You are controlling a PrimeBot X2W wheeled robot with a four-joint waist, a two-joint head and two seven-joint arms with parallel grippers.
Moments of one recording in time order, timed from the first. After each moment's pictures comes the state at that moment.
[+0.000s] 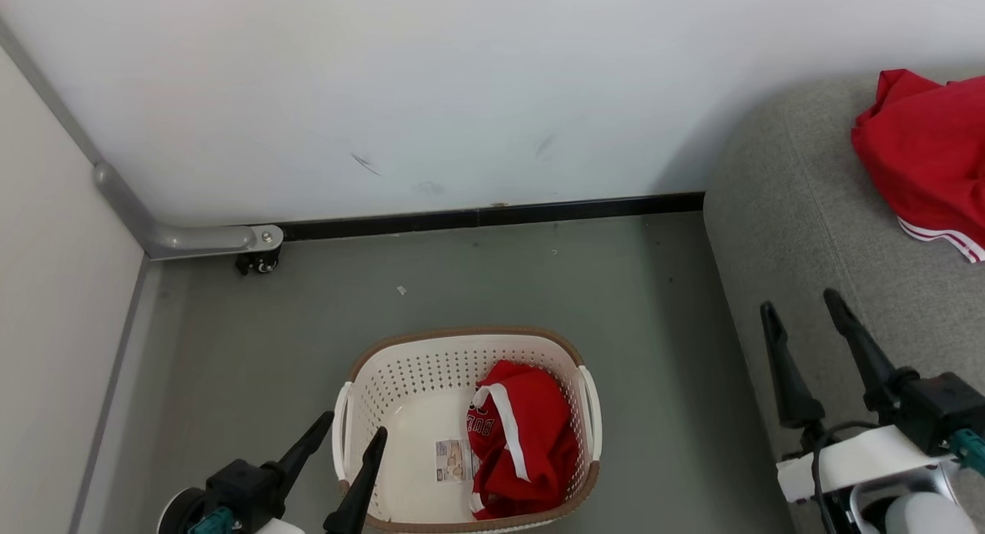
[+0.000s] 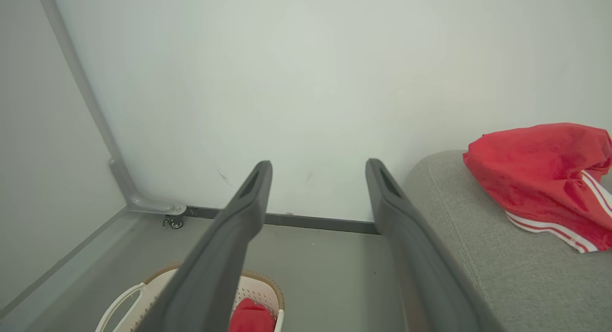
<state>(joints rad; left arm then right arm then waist) -0.02 0.17 -0.31 0.14 -0.39 -0.12 -0.17 -0.01 -0.04 -0.05 -0.04 0.01 0.12 -0.26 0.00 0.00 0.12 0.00</state>
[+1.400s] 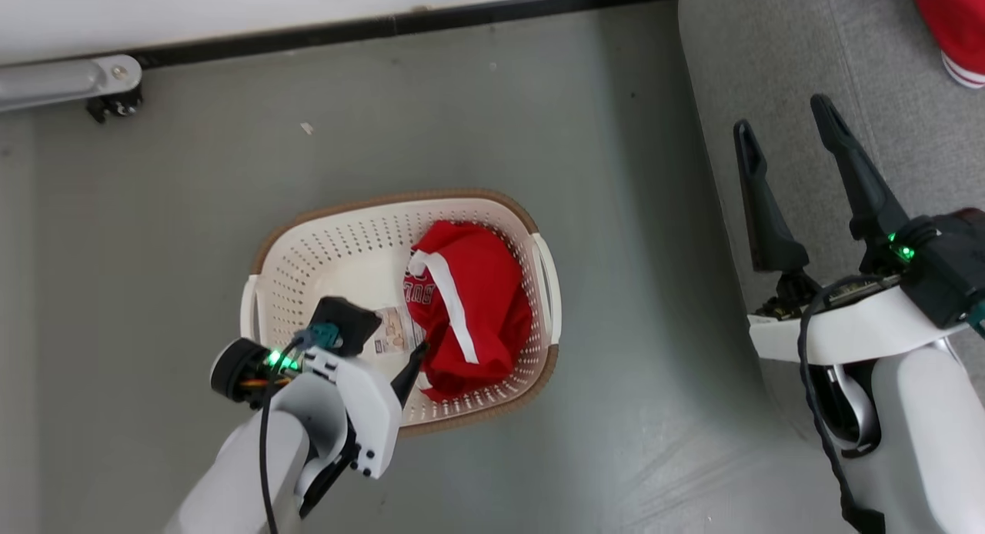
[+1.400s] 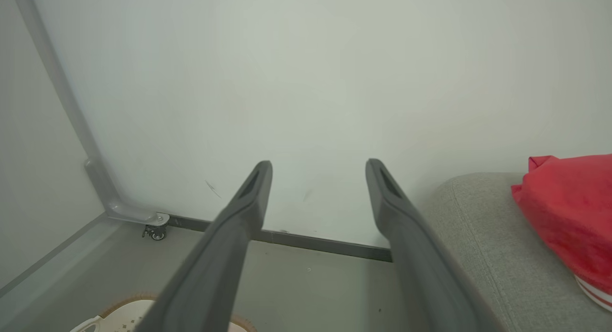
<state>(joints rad) -0.48 0.11 -0.50 0.47 -0.36 -0.13 0.19 -0.33 -0.05 0.04 -0.13 0.01 0.12 -0.26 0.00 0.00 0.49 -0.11</state>
